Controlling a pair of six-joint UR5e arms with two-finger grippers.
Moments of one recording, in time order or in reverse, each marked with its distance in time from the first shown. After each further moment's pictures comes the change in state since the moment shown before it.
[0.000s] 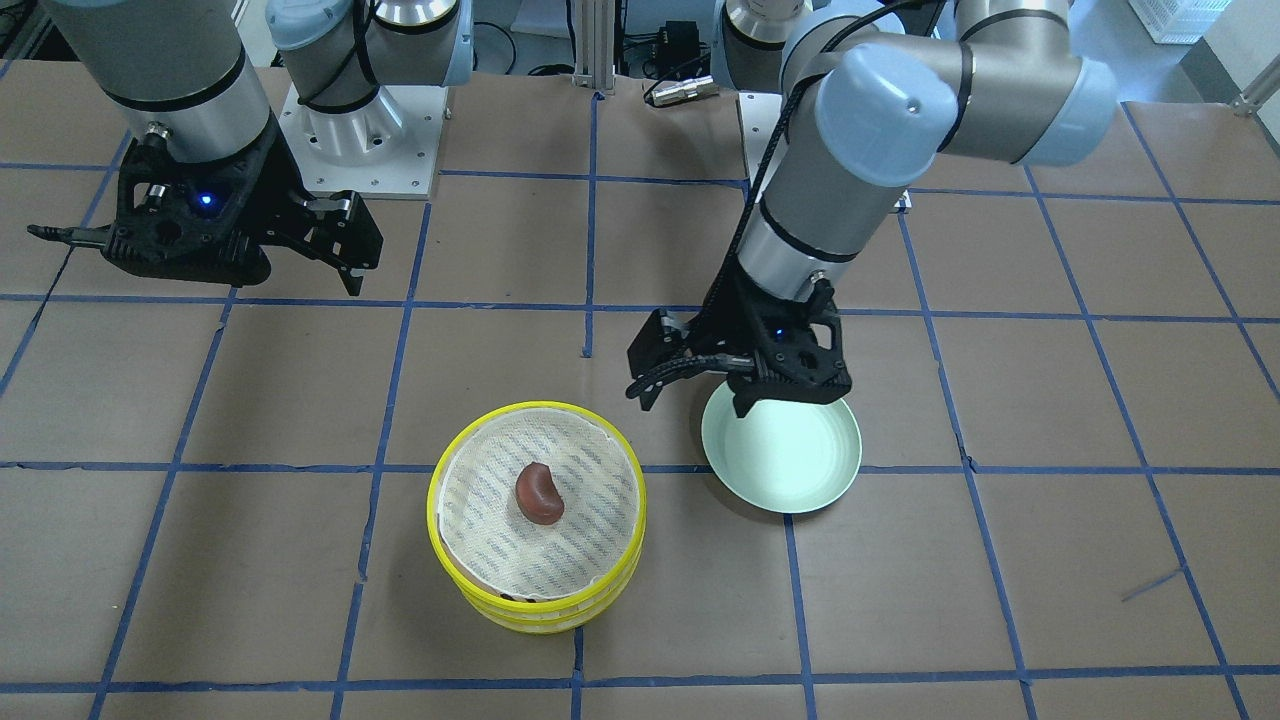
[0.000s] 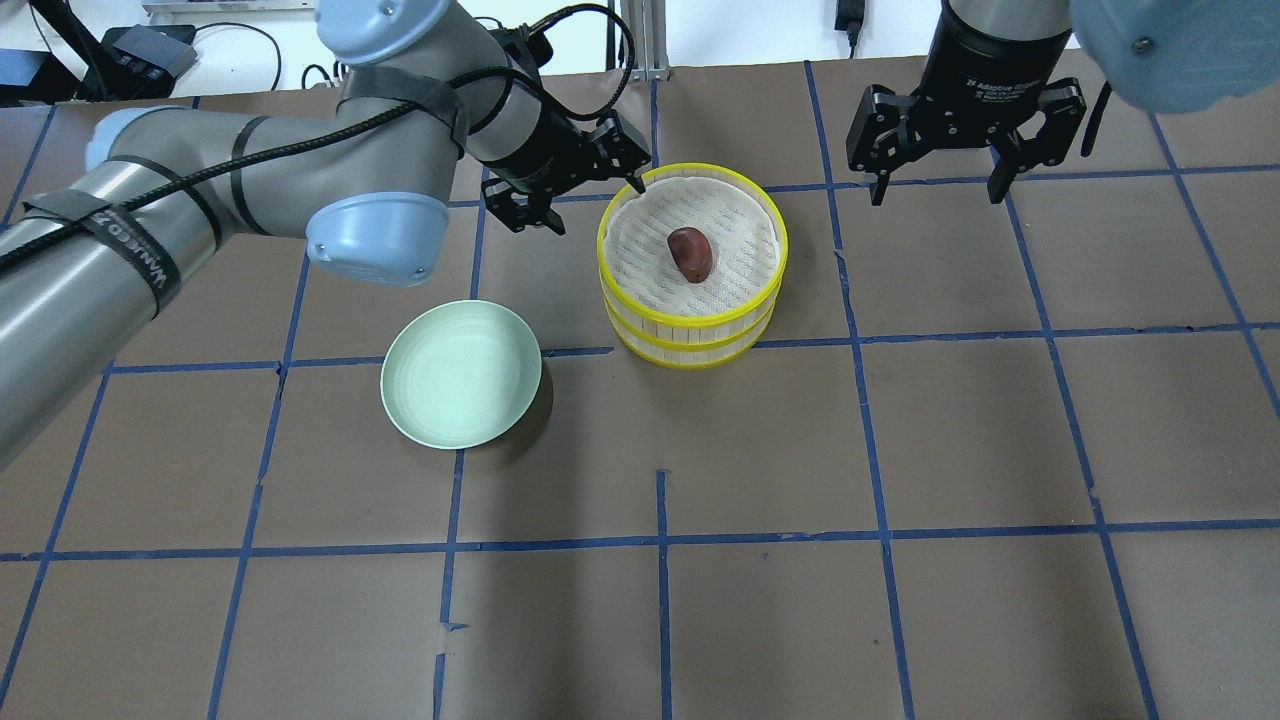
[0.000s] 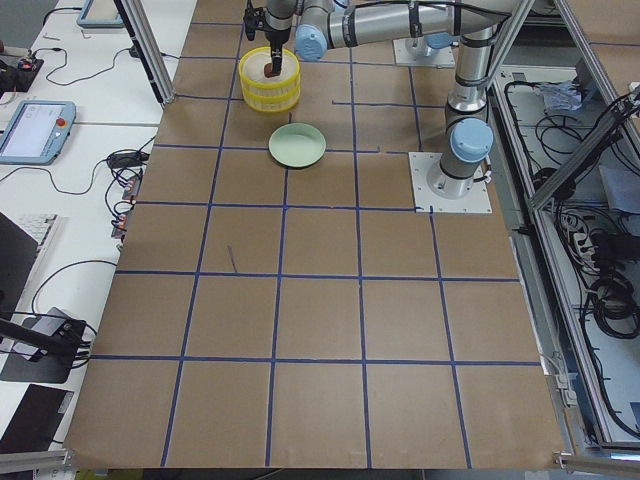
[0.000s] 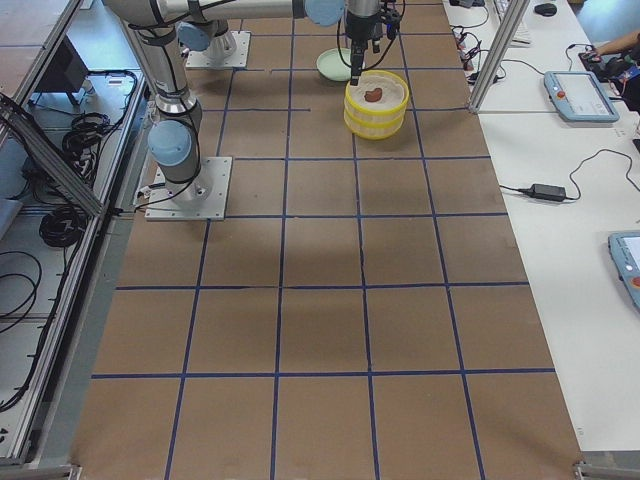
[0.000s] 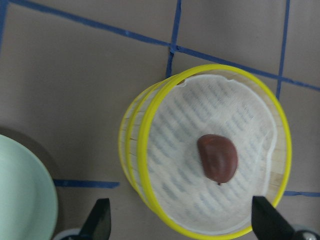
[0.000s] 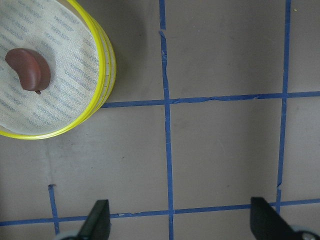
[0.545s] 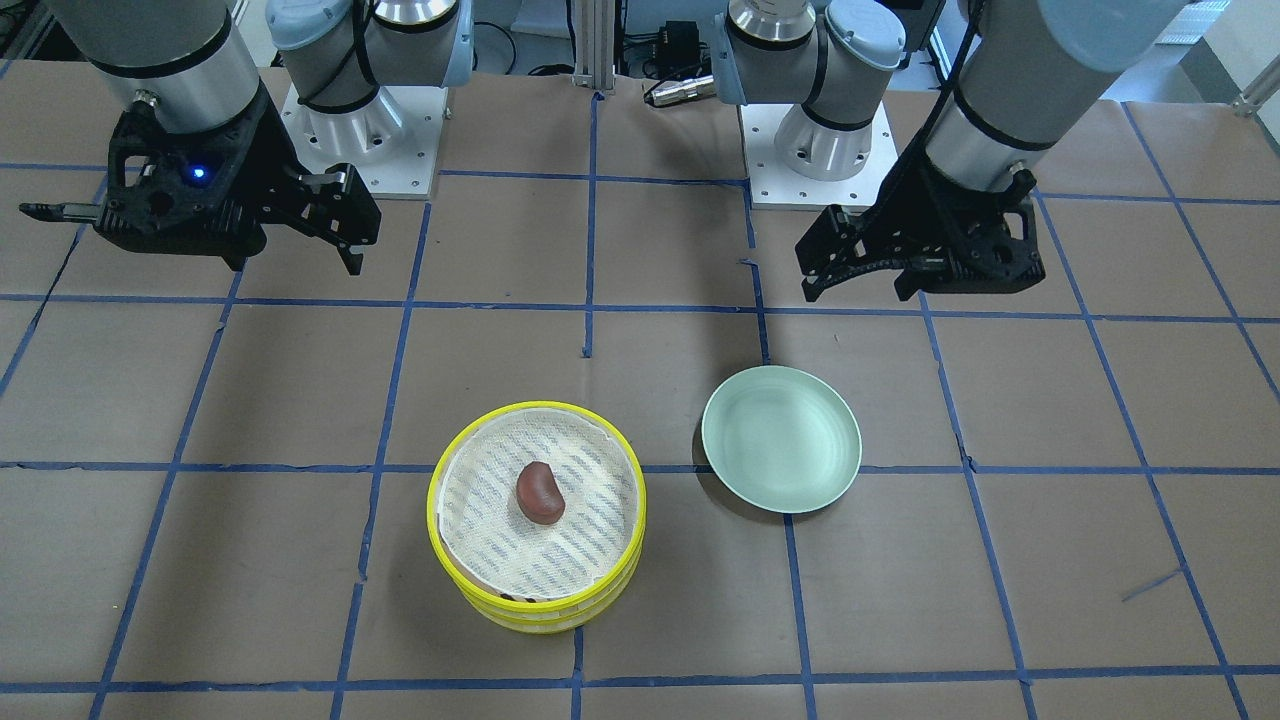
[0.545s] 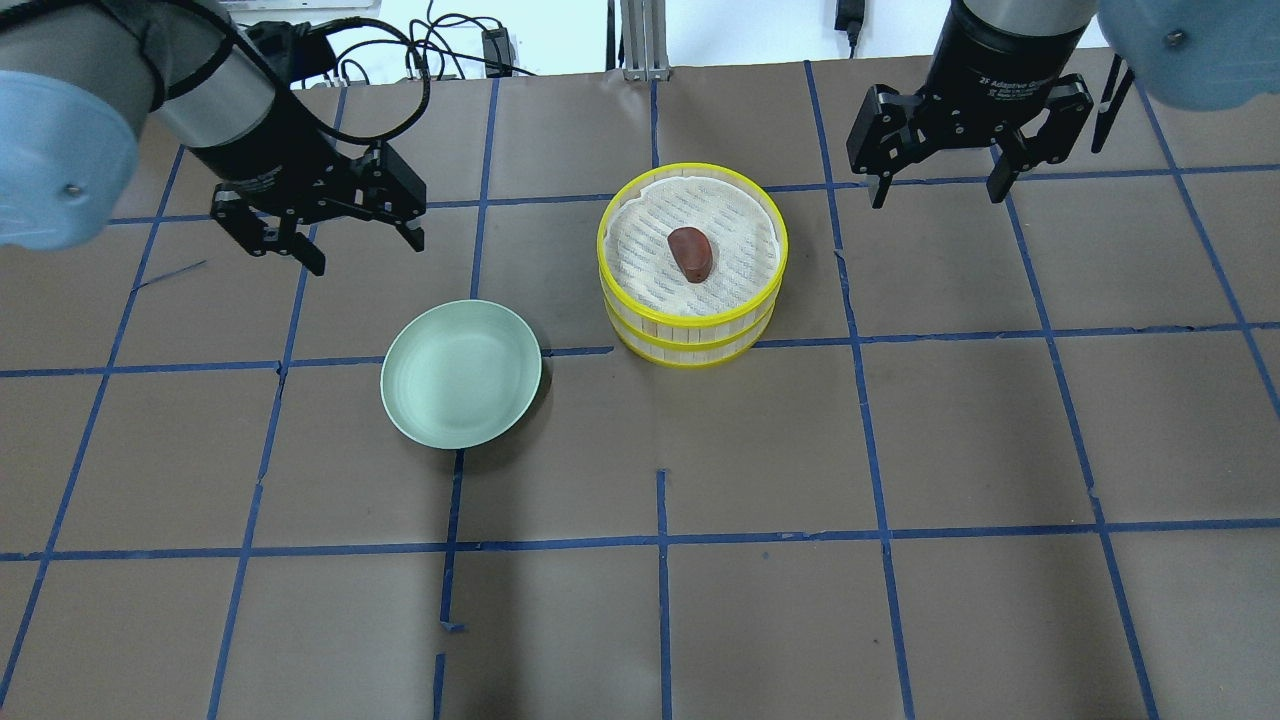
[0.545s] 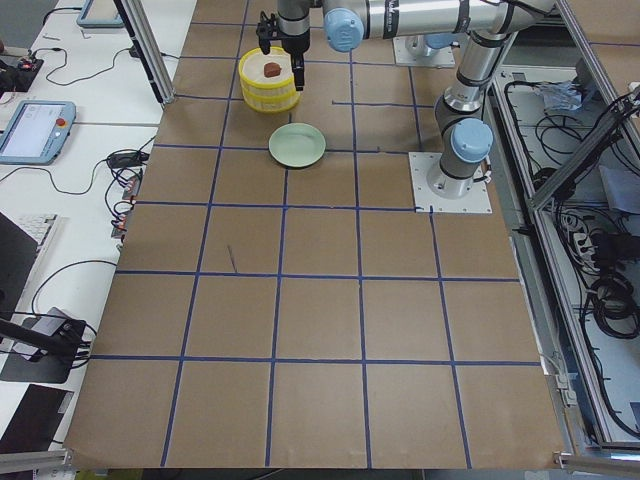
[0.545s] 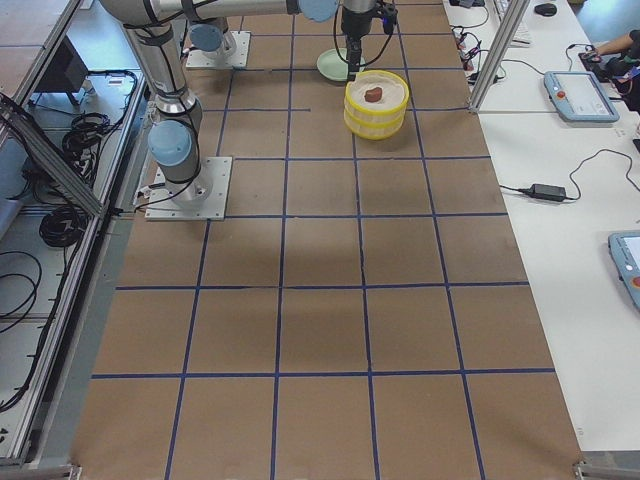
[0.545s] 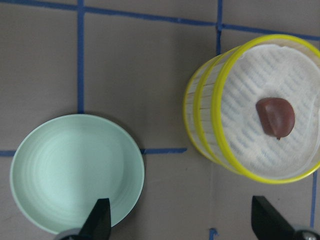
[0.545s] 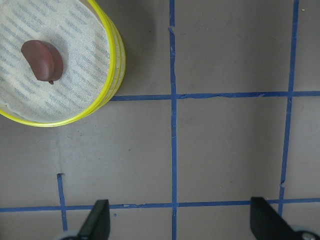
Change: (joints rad) left arm 0.177 0.182 0.026 -0.447 0.133 0.153; right arm -0.010 -0.031 -0.004 0.029 0.030 -0.025
